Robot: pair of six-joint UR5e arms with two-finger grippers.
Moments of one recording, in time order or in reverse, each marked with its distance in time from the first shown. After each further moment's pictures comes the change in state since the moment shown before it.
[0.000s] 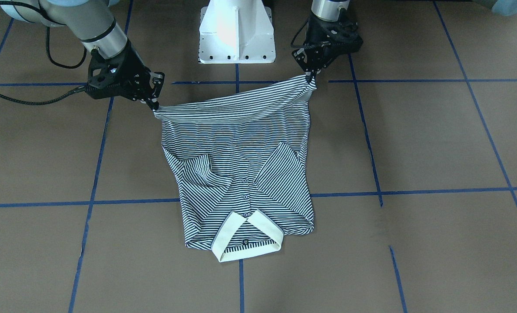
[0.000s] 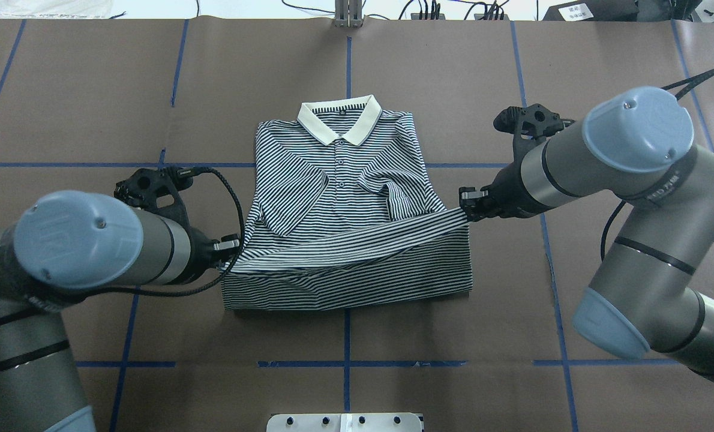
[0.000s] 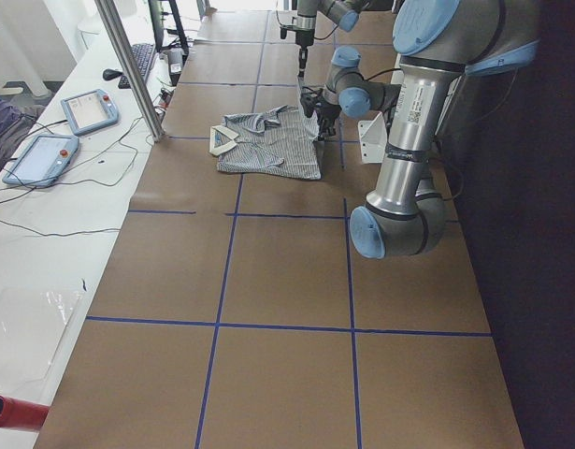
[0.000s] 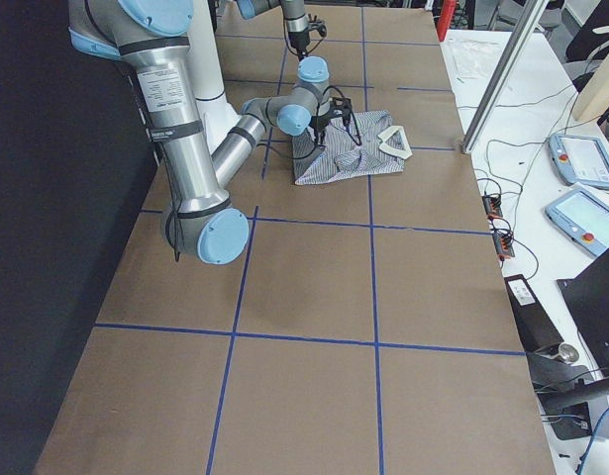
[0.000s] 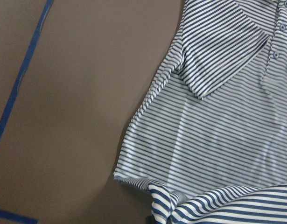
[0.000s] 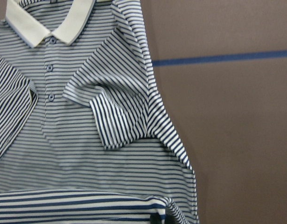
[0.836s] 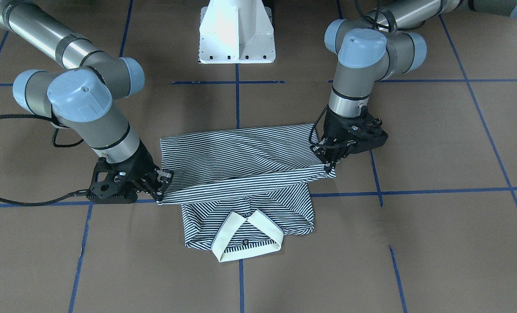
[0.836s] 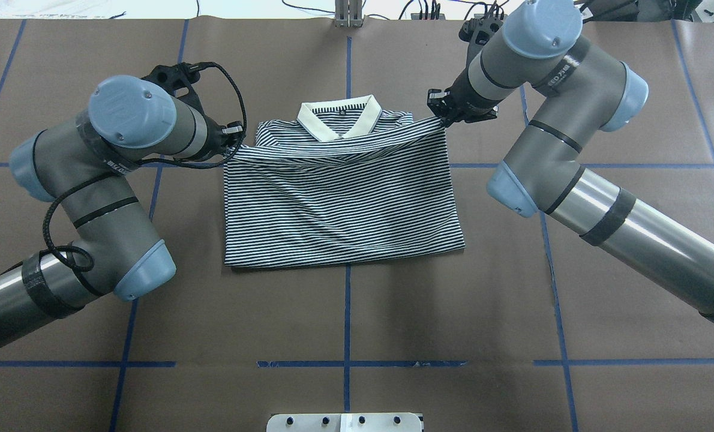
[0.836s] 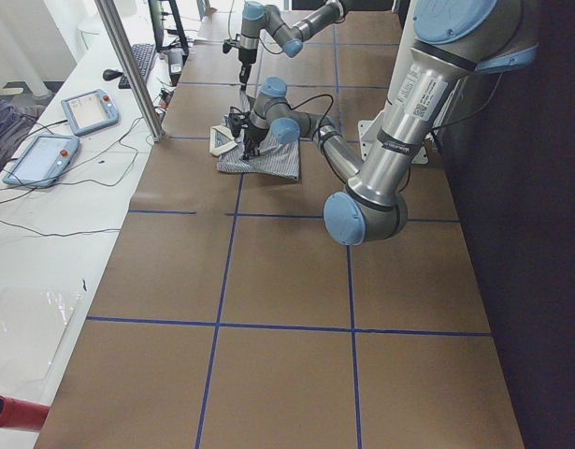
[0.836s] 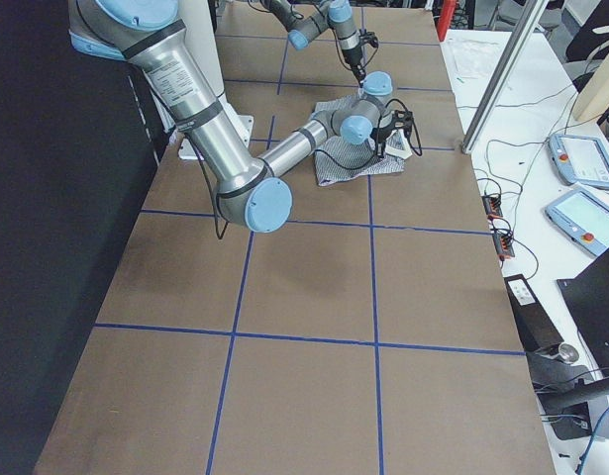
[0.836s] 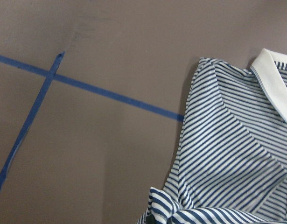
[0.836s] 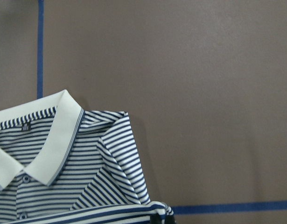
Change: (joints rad) left arm -0.235 -0.127 0.497 -0.422 -0.005 0.093; right arm 0.144 0.329 -0.603 0.228 0.001 -0.019
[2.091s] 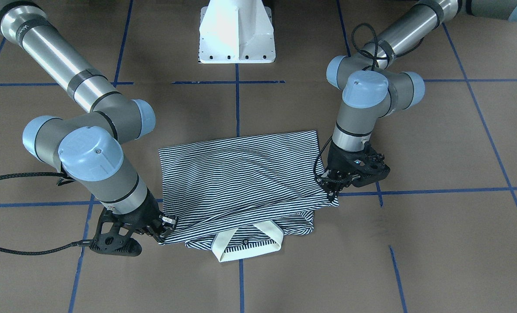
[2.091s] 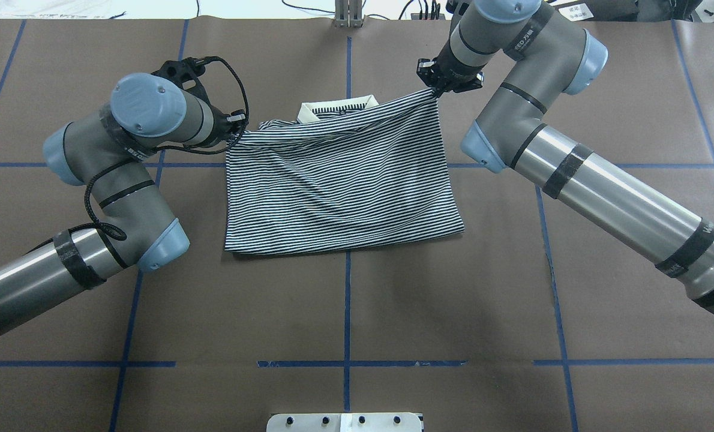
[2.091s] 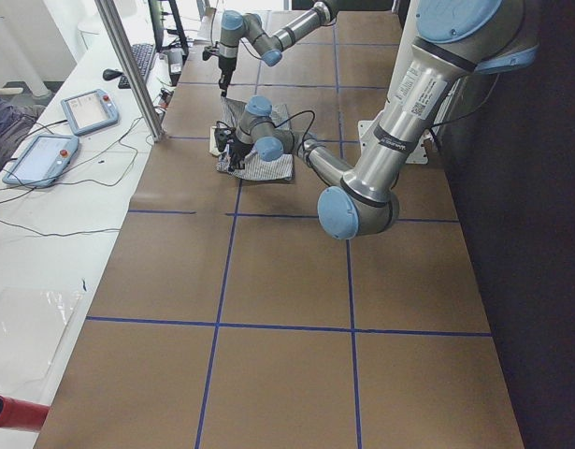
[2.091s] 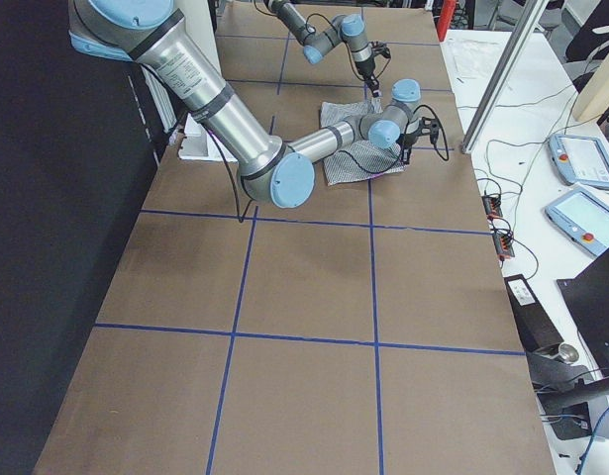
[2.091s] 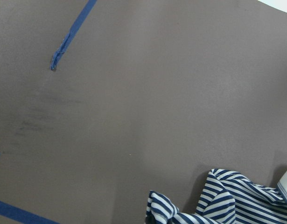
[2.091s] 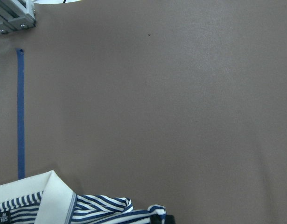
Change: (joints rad) left arm -0.021 -0.050 0.200 -0.176 0.006 -0.001; right arm 0.038 0.145 -0.276 0.094 -0.011 -0.007
